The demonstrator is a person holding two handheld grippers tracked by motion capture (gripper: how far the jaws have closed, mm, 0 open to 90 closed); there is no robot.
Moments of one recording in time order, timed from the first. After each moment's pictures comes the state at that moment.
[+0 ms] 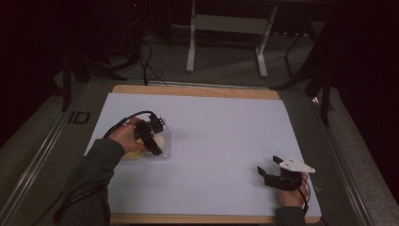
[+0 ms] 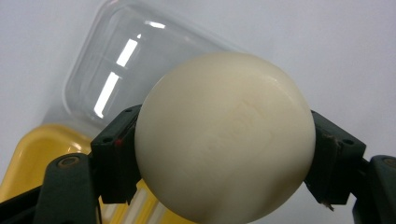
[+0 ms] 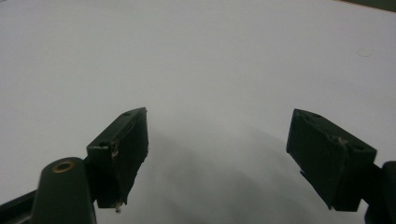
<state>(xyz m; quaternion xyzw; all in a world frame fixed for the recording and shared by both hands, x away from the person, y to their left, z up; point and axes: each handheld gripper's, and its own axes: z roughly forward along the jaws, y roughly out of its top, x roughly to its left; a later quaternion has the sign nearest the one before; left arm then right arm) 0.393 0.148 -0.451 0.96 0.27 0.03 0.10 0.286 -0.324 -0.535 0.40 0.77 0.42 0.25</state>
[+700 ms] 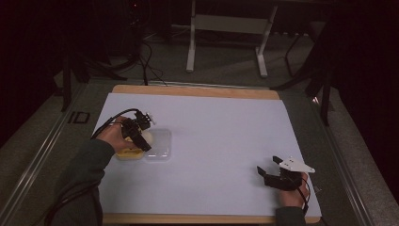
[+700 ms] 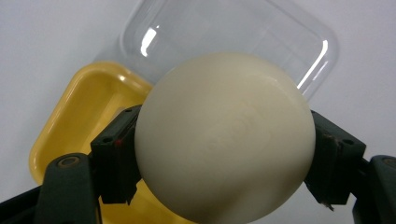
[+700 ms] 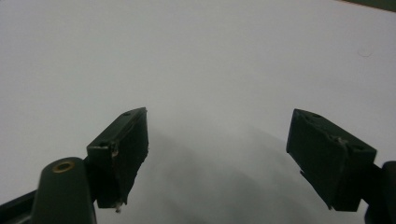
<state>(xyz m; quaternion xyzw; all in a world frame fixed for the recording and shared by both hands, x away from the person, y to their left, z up) 0.398 0.186 -0.454 0.94 0.33 0.06 0.09 0.286 -0.324 -0.535 0.40 0.77 0.42 0.25</state>
